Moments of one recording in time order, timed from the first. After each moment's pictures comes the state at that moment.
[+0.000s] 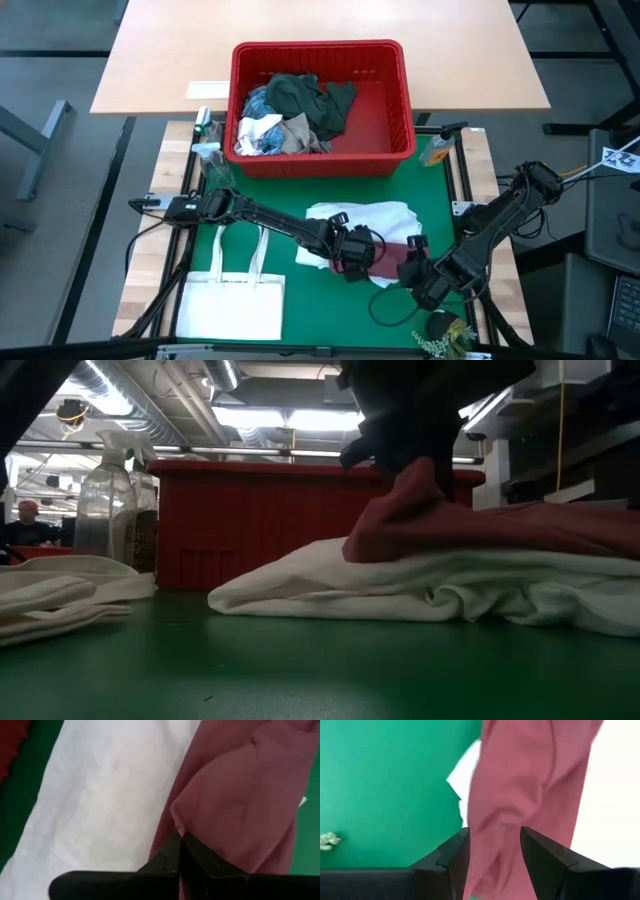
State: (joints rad) left arm -0.25 2.31 2.06 -0.83 -0.38 -0.49; right arm 0.78 1.44 1.04 -0.96 0.27 0.62
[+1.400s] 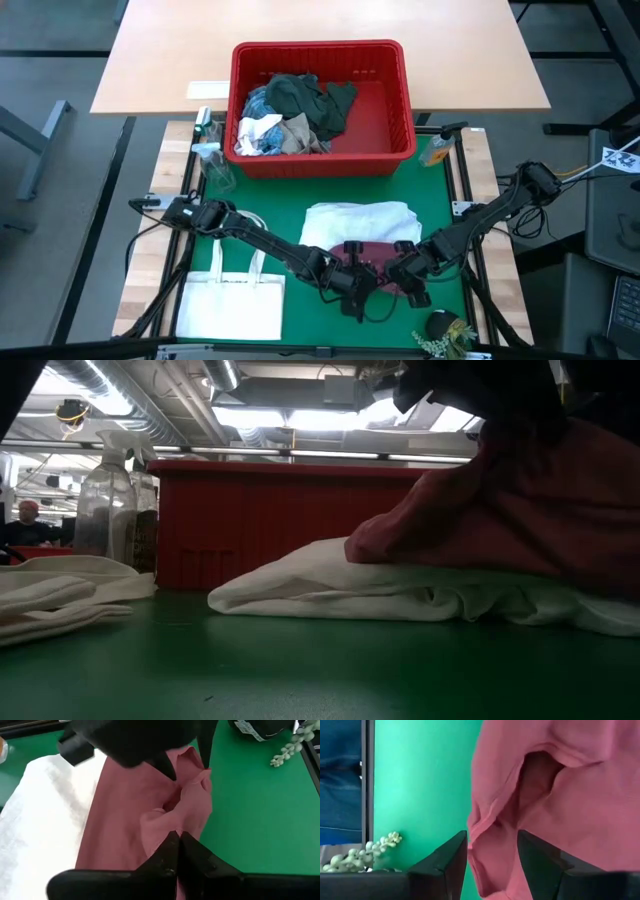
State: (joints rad) left arm -0.39 2.31 2.06 -0.59 -0.41 -0.18; right arm 0.60 1.46 0.93 -0.69 -0.17 0.52
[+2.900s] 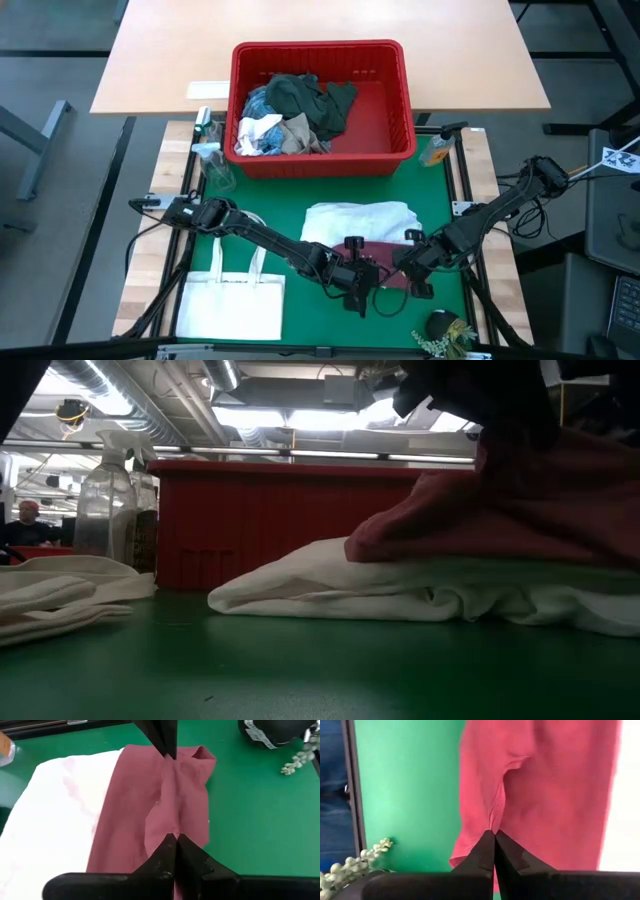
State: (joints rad) left arm -0.37 2.31 2.06 -0.59 -0.42 -0.18; right arm 0.59 1.34 0.96 -0.85 -0.04 0.64
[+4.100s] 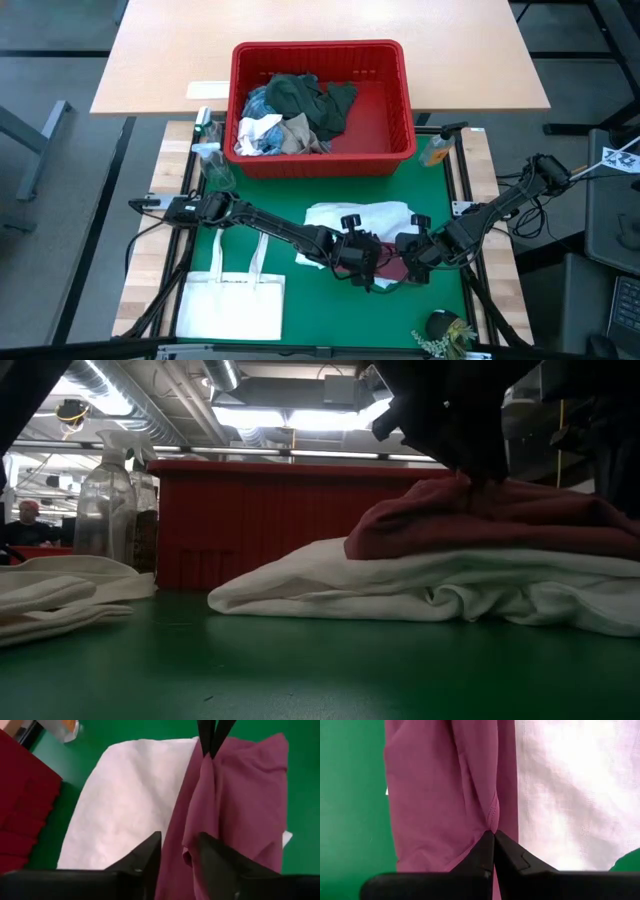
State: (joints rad) left arm -0.28 2.31 2.06 -0.63 -0.52 -0.26; right arm 0.59 1.31 0.91 -0.94 0.22 0.67
